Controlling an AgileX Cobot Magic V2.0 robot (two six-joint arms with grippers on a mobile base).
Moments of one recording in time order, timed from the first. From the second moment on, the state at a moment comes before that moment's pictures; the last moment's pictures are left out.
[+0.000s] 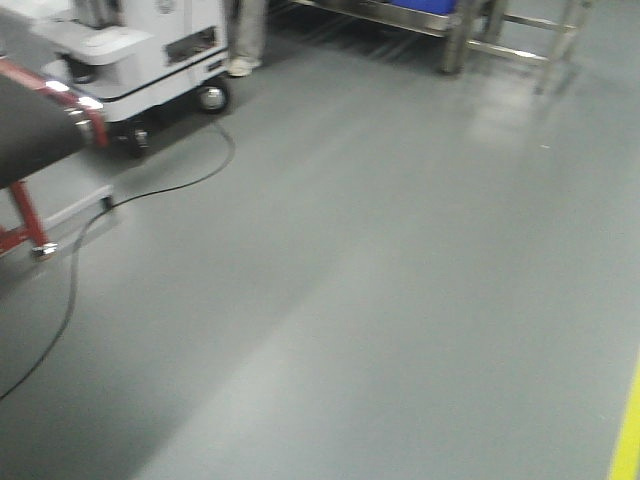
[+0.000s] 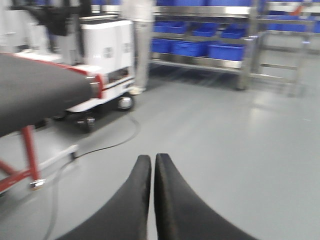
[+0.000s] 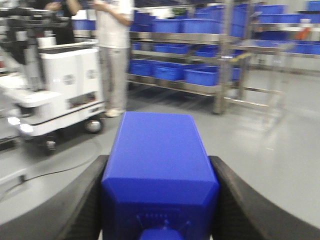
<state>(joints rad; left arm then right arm) -0.03 -0.02 0.03 0.03 0.18 -0.04 -0.08 0.16 -0.30 0.35 0.28 -0.33</state>
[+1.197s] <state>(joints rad) -0.03 -0.02 0.03 0.03 0.18 -0.04 -0.08 0.16 -0.30 0.35 0.28 -0.33</state>
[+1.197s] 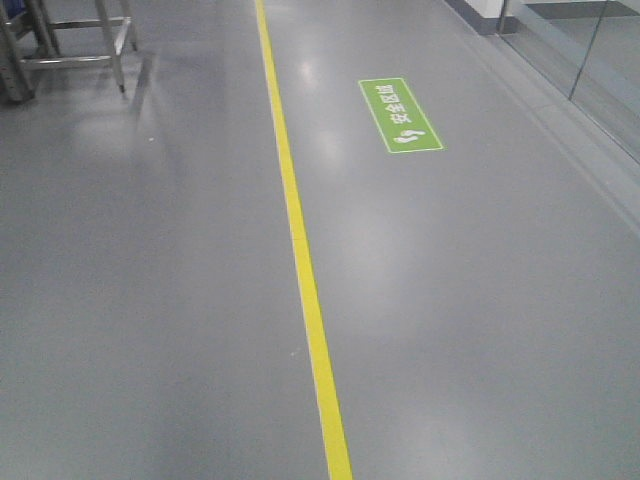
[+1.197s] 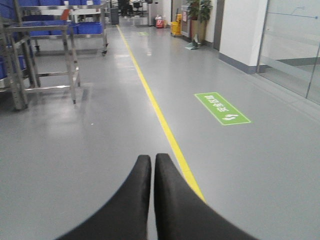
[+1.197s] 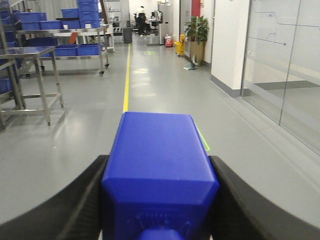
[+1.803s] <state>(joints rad) -0.03 -0.02 0.03 0.03 0.18 -0.04 -0.08 0.16 -0.30 0.35 0.28 -0.33</state>
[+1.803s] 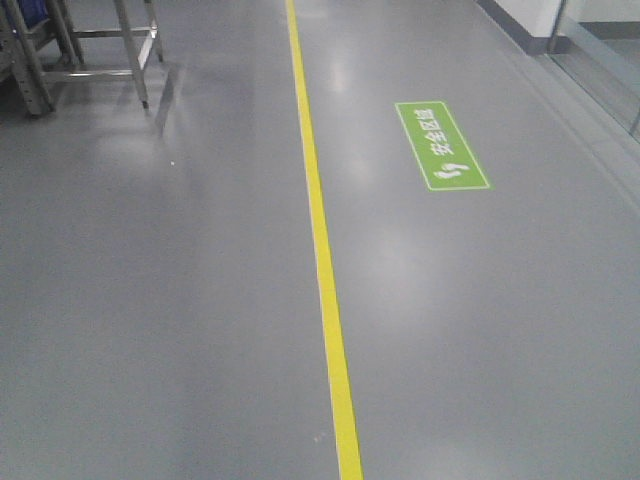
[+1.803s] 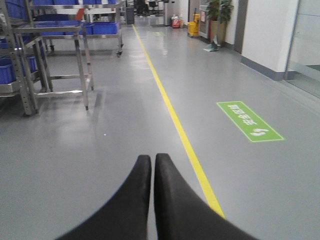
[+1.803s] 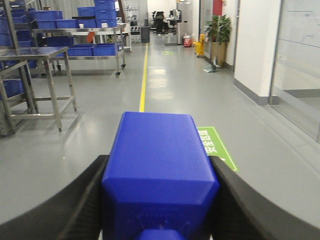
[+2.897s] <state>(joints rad) -0.03 -0.02 0.03 0.03 0.18 -0.04 -0.08 0.16 -0.30 0.35 0.28 -0.33</state>
